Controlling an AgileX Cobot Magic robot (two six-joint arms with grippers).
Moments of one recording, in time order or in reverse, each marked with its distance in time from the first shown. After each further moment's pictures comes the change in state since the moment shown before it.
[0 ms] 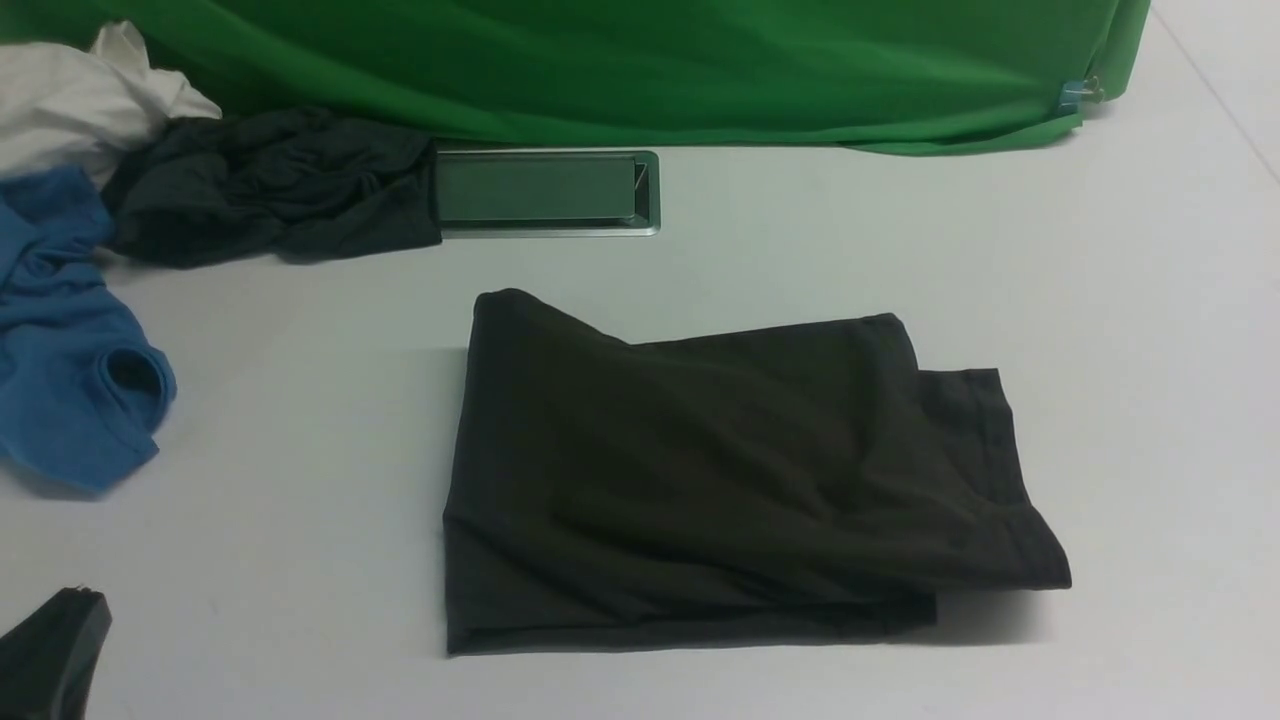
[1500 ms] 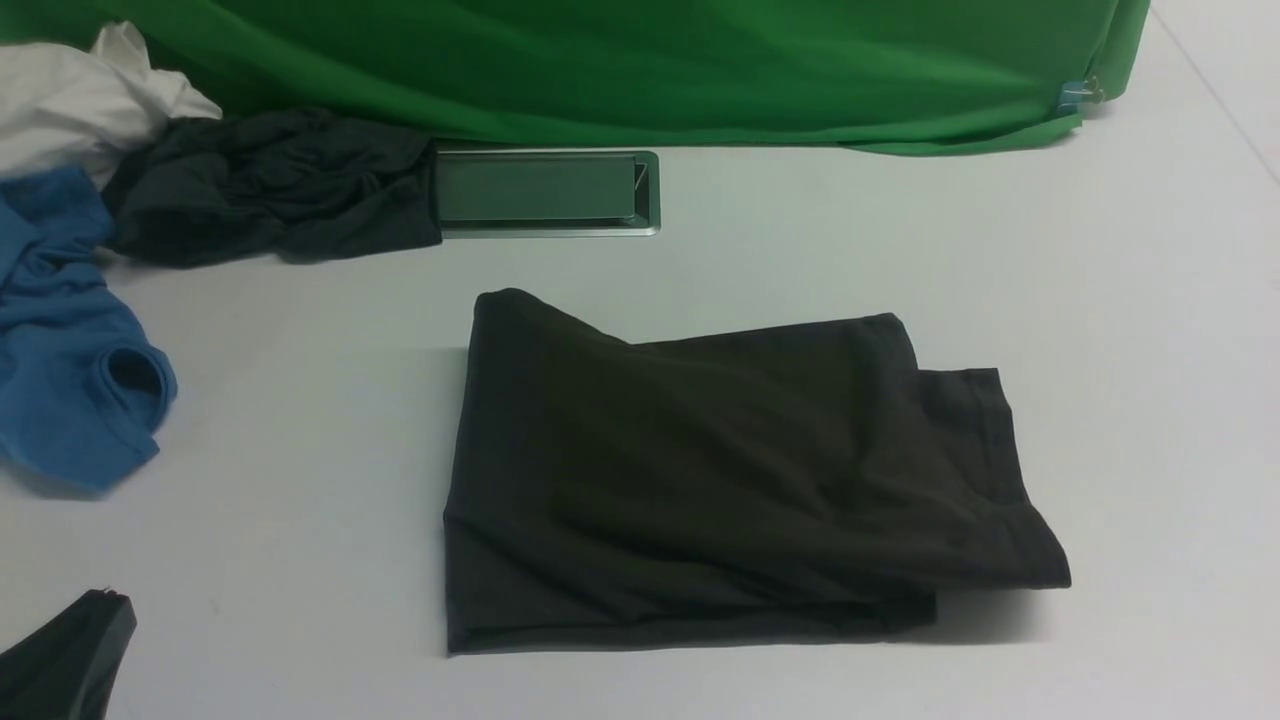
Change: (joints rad) right arm -0.573 -0.263 0.446 -0.031 -0.013 -0.128; left arm -0.038 0.000 0.000 0.000 0.000 0.000
